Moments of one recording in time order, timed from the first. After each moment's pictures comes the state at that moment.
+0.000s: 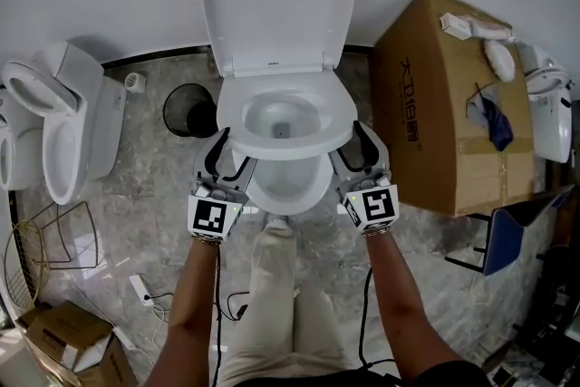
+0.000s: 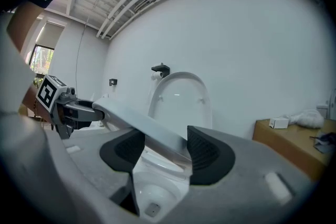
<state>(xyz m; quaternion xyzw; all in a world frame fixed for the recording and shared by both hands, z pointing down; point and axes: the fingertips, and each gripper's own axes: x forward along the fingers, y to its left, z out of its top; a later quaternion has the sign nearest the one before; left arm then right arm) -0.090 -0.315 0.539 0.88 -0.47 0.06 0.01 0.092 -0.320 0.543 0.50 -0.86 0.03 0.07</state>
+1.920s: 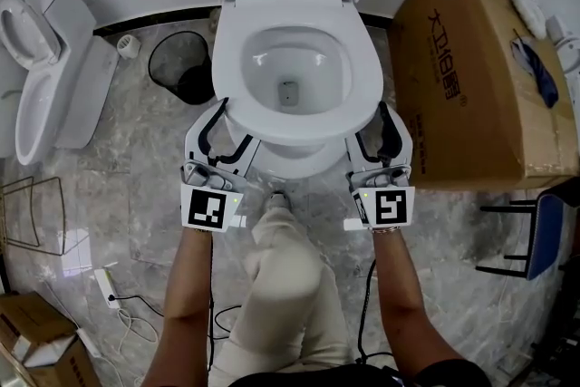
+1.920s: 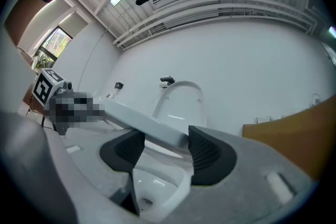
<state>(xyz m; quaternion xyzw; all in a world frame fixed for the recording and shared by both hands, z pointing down) -0.079 -0.183 0.711 0.86 -0.44 0.14 -0.22 0.099 -0.189 0.706 0.53 -0.84 -0.12 -0.01</state>
